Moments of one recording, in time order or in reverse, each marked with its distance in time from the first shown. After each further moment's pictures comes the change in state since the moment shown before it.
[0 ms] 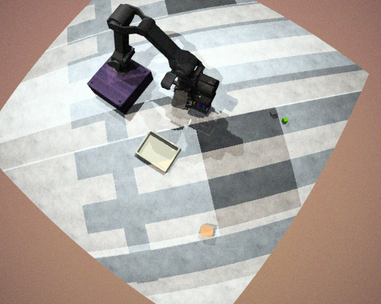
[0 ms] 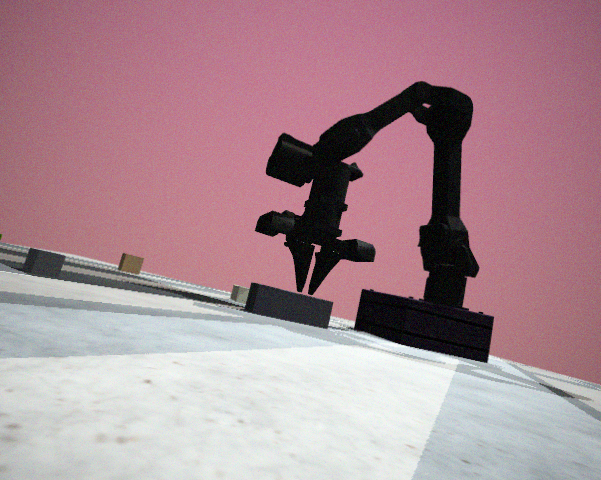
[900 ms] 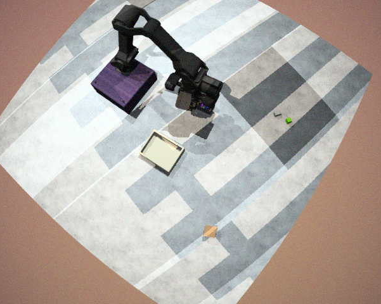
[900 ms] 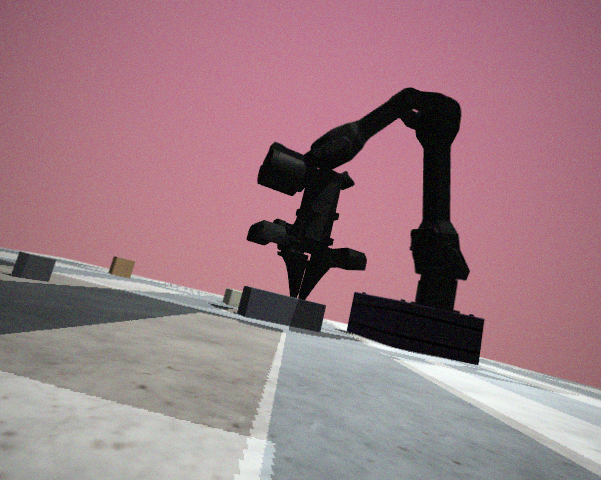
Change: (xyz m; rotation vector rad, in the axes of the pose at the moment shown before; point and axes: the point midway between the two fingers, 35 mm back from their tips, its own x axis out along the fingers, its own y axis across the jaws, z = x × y) arm 0.009 0.000 0.000 -0.001 0.000 -0.001
